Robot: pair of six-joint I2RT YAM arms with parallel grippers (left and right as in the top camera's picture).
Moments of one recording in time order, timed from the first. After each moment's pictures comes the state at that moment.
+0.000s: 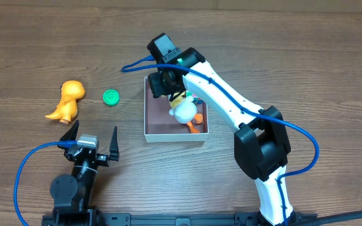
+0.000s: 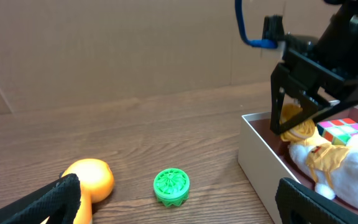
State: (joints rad) left arm 0.06 0.02 0.01 -0.06 0.18 0.08; right arm 0.66 2.20 1.92 -0.96 -0.09 0.33
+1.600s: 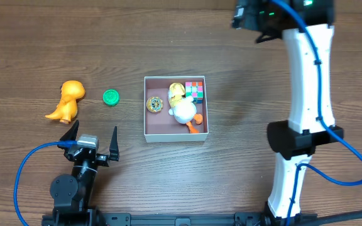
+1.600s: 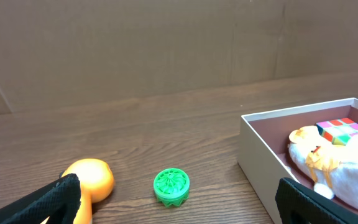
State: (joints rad) left arm 0.06 0.02 0.01 -0.06 0.18 0.08; right arm 0.17 2.25 2.86 -1.64 0.10 0.38
